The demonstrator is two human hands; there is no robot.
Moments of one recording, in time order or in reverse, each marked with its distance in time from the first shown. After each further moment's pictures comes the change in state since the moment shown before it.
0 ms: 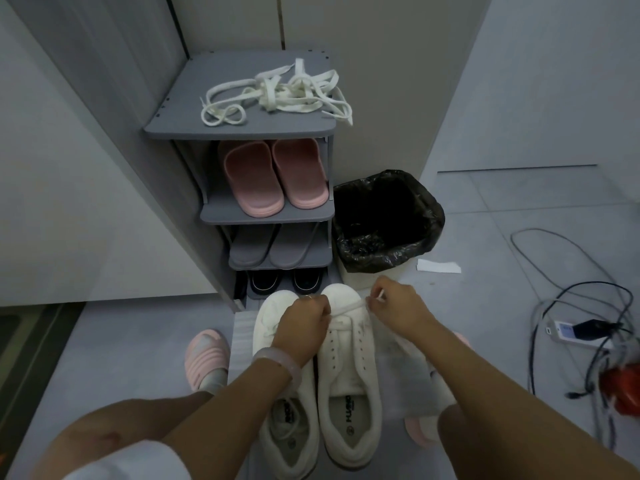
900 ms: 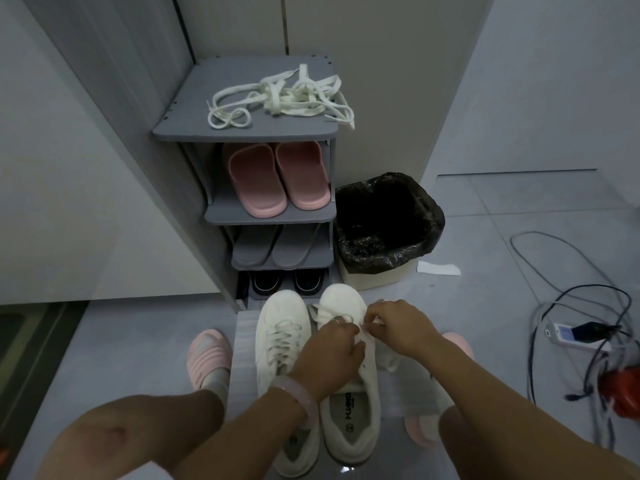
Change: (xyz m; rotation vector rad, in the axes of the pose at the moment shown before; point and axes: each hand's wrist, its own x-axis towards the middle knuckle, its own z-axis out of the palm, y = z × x) left_hand -0.030 0.023 0.025 -0.073 -0.073 0.141; right_hand -0.016 0.006 0.007 -0.257 -0.133 -0.144
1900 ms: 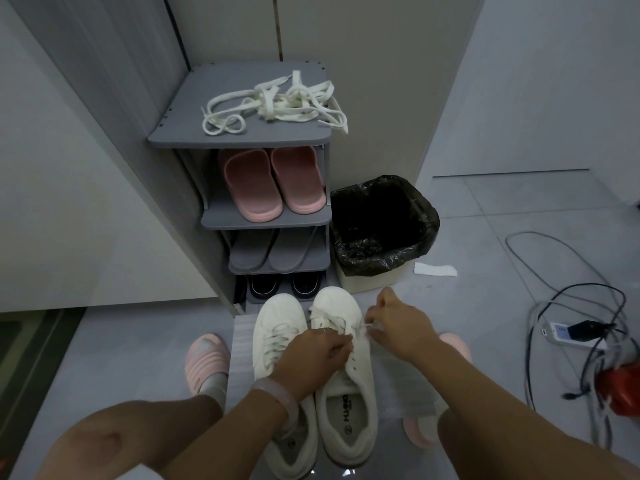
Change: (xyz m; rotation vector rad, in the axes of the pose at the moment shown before) left_hand -0.006 -0.018 -0.011 -0.006 -0.071 0.049; right_hand -0.008 -0.002 -0.005 -0.222 0.019 -0.020
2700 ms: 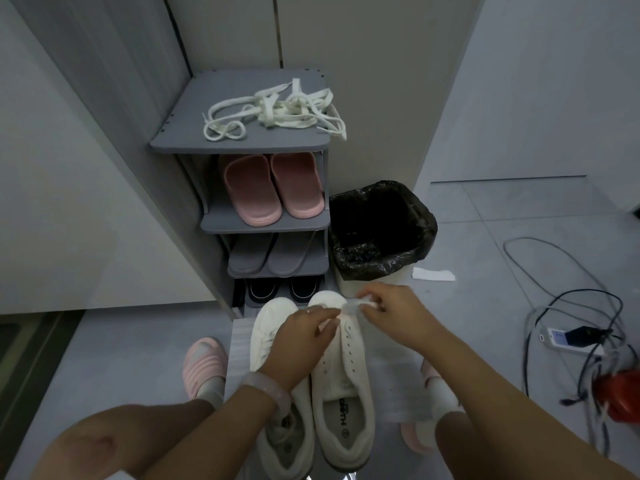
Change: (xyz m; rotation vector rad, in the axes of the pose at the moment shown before) left_hand 0.006 0.012 -0.027 -0.144 0.294 -0.027; right_hand 0.002 -0.005 -0.033 0.491 0.153 -0.016
